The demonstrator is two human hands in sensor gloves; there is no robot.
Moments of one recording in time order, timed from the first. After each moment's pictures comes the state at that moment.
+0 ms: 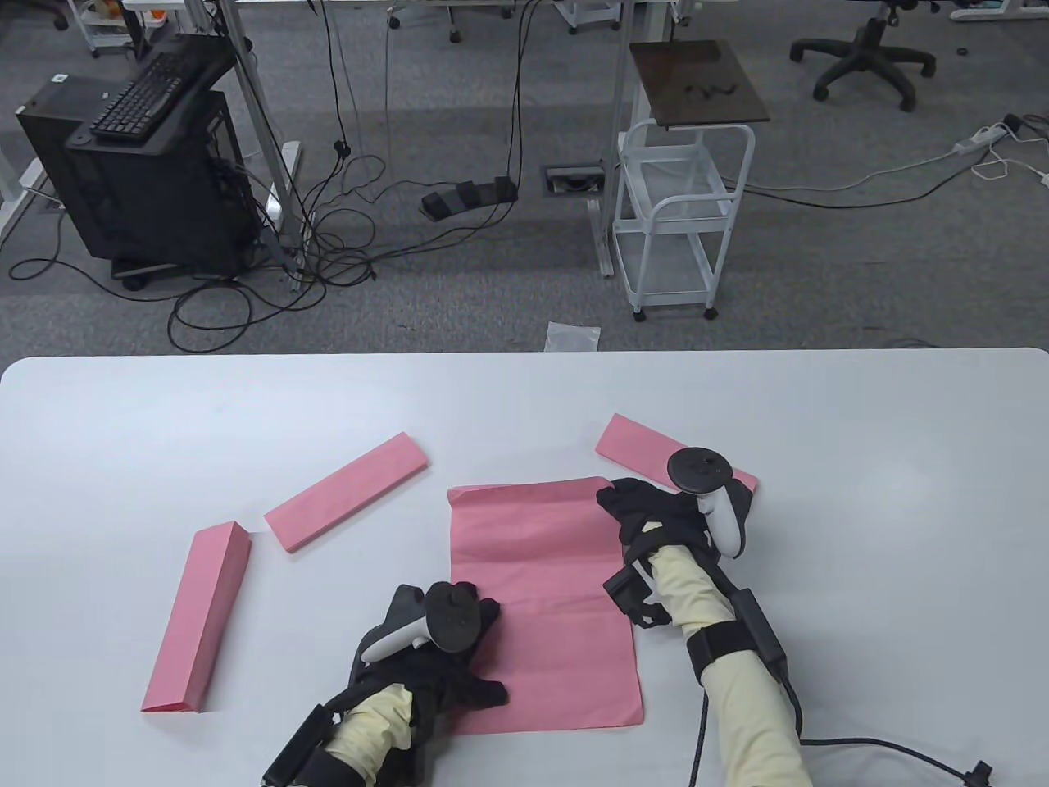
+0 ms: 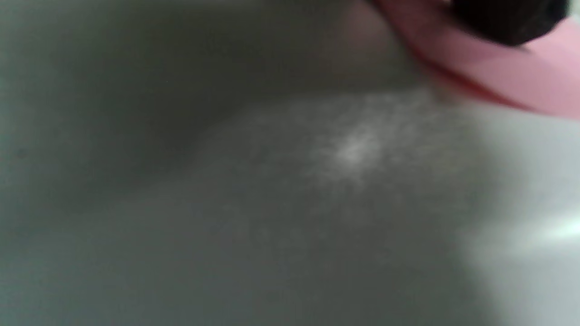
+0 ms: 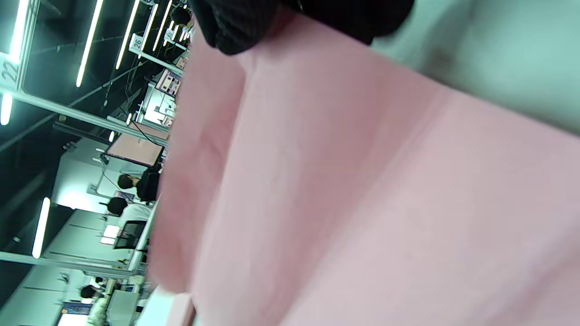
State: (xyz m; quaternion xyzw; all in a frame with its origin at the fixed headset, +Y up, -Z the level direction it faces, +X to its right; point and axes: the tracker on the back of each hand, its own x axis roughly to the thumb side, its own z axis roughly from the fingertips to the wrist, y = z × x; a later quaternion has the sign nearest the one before) left_hand -0.143 -0.809 -0.314 -0.37 -0.17 0.13 0.90; right_hand 0.154 -0.743 -0.427 -0.09 0.18 0.86 0.47
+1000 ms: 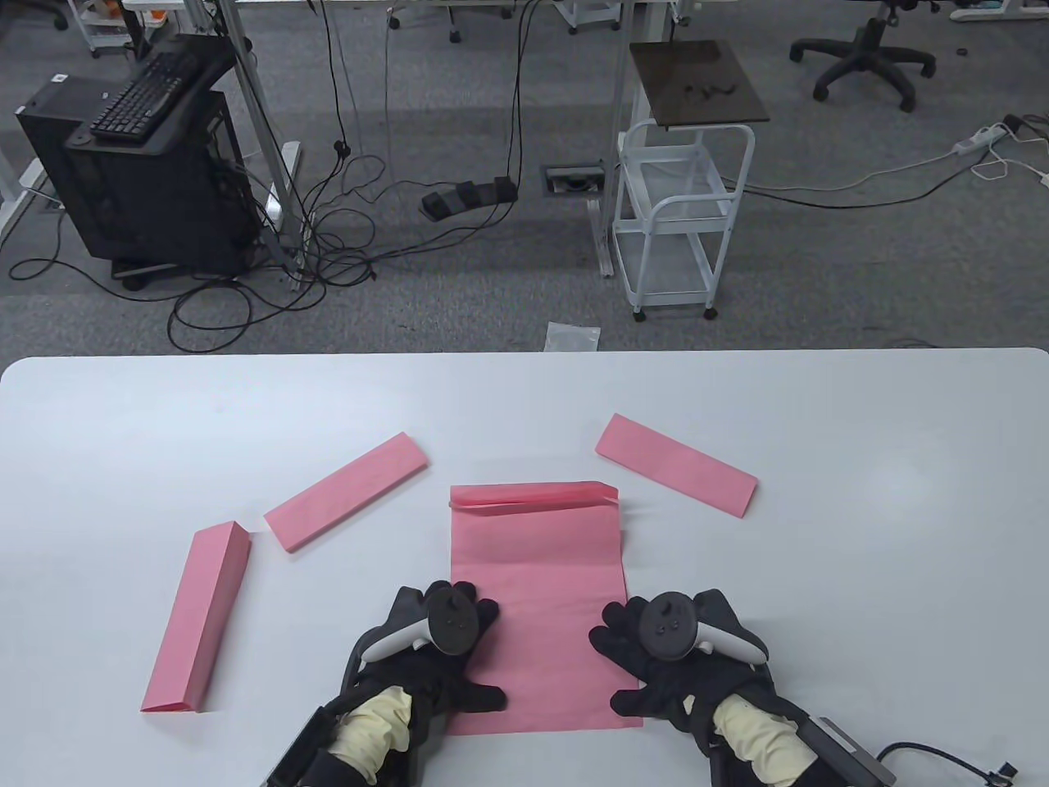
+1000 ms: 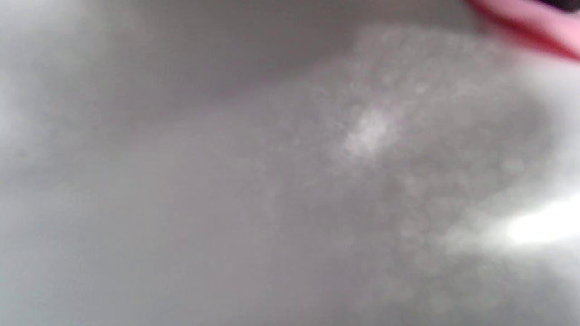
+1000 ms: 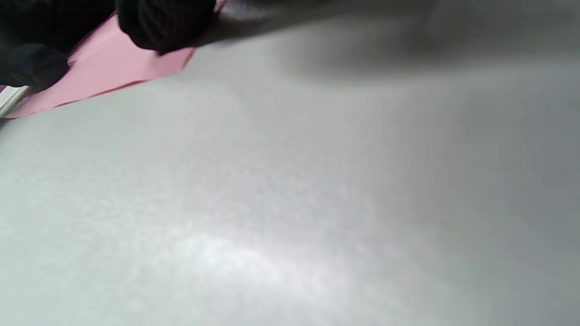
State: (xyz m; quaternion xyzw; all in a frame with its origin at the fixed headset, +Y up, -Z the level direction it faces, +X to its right) left_hand -0.144 -0.810 -0.312 -0.39 -0.17 0.10 0.90; right_hand 0.156 -0.794 -0.298 0.17 0.36 0.91 0.14
